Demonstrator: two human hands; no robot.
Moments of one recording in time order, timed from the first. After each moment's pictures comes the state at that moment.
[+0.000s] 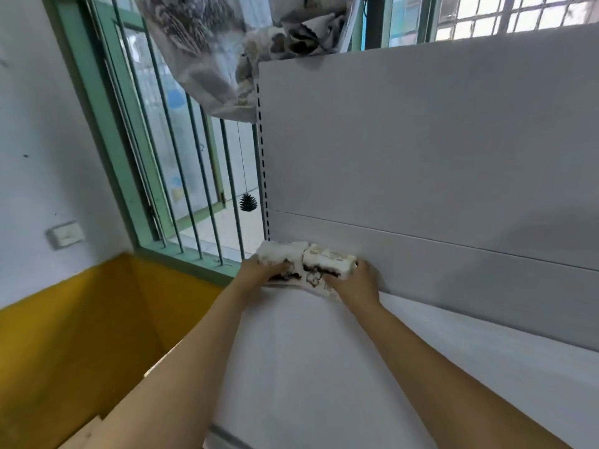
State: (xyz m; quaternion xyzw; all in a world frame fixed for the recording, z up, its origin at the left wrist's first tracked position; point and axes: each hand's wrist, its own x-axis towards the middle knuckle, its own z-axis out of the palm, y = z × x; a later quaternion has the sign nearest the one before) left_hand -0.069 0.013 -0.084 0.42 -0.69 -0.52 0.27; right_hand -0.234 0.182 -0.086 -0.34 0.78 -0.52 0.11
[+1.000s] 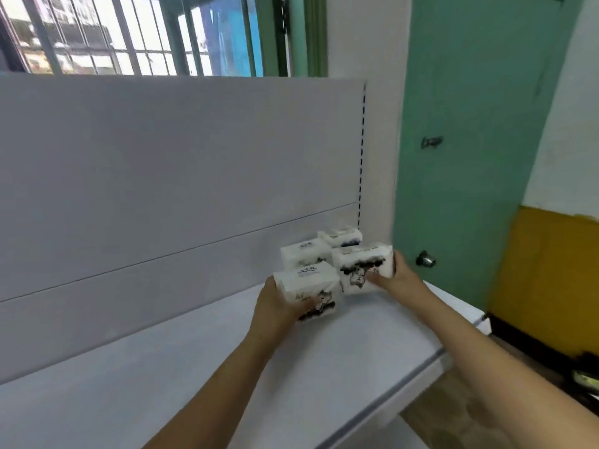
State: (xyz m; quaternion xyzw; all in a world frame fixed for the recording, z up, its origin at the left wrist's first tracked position) left_hand -0.417 0.678 -0.086 -0.08 -0.81 -0.57 0.08; right_hand -0.456 0.943 -0.078 -0.01 0.82 -0.57 -0.07
